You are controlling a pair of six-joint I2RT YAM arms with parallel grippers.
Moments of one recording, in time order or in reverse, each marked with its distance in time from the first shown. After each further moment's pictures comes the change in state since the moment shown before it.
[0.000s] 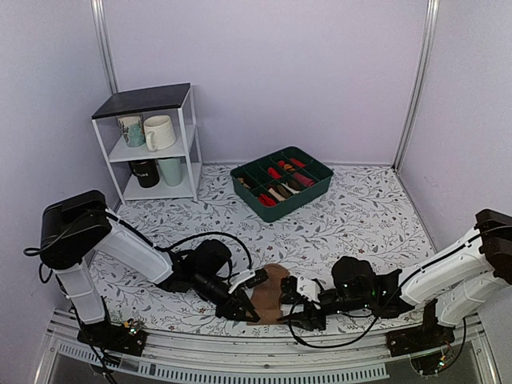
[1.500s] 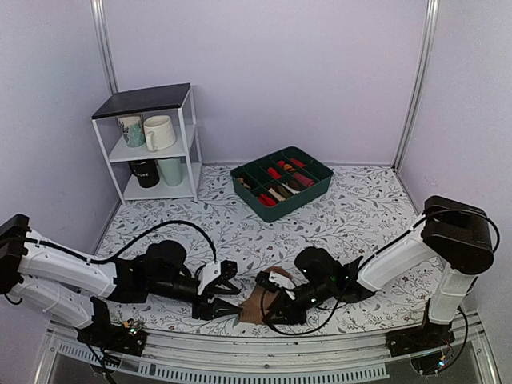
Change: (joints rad) left arm -0.066 -0.532 -0.254 0.039 -0.349 0.167; right arm -0.087 0.351 0.251 -0.171 -0.264 0.199
